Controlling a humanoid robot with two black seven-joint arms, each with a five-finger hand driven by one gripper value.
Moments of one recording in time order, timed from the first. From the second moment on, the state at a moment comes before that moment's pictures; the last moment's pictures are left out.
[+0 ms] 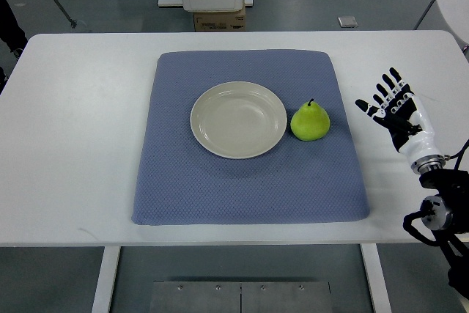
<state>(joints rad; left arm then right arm) -0.04 0.00 -0.11 -0.19 -0.10 0.11 -0.11 0.32 -0.20 1.16 1.01 -0.72 0.06 0.37</state>
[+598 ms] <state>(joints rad) -0.04 0.00 -0.11 -0.19 -0.10 0.11 -0.12 0.35 -0.19 1.02 1.01 -0.81 -0.01 0.46</state>
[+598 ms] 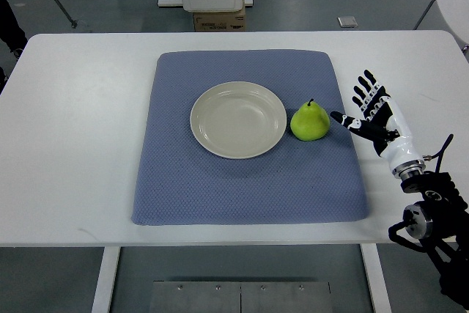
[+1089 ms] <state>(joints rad) -0.04 0.00 -0.11 -0.19 -0.10 0.11 -0.12 0.40 -0.19 0.86 1.00 -0.89 -0.08 0.53</state>
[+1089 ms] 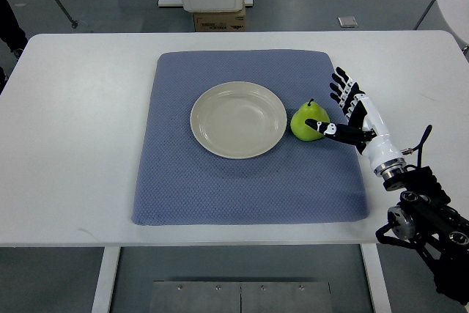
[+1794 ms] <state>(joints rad) -0.04 0.00 -0.11 -0.19 -0.10 0.11 -0.12 0.48 -0.17 0.73 0.86 -0.90 -0.13 0.61</state>
